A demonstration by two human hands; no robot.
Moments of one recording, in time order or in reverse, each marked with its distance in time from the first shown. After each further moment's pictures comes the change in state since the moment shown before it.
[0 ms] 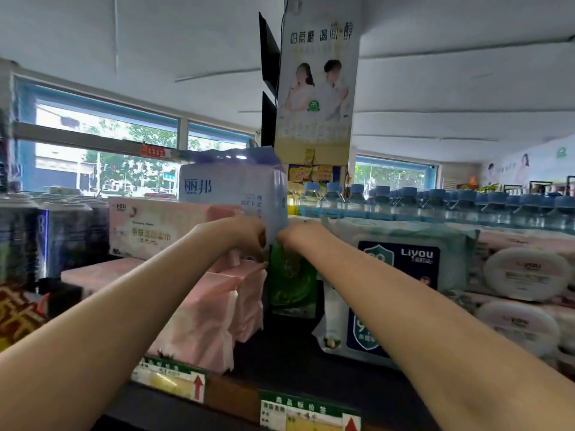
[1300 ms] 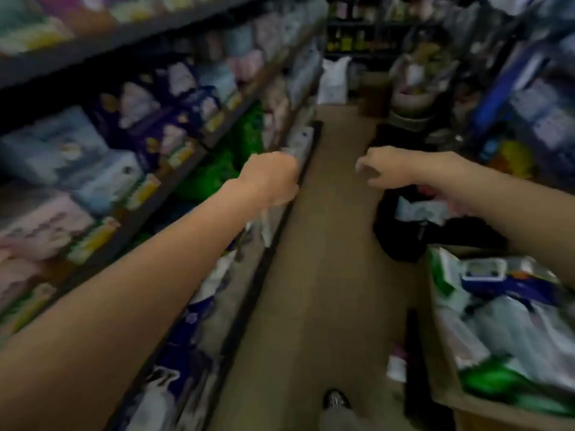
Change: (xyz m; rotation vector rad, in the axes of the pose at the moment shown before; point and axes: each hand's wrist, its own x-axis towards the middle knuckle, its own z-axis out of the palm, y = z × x) left_hand -0.440 0.409 0.201 -0.123 -0.159 1.678; right_hand -0.780 -0.155 0.203 0.668 -0.792 1.359
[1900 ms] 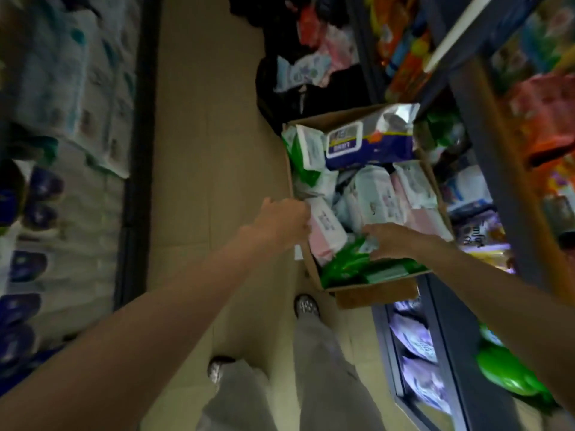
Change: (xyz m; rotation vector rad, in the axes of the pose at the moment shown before) left_hand 0.077 0.385 0.254 -0.094 -0.616 0.459; right_hand -0.217 0.238 0.414 0.632 -0.676 0.503
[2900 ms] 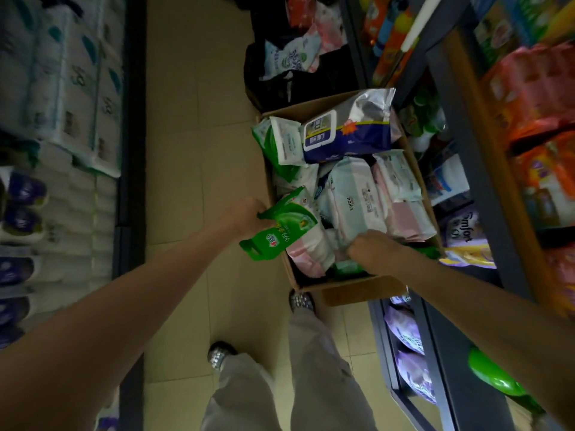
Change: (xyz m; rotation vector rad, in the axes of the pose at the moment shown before) left_hand 0.041 0.002 0.018 -0.396 -0.078 -0.248; right_hand 0.012 0.033 0.028 -0.670 0.098 -0.336
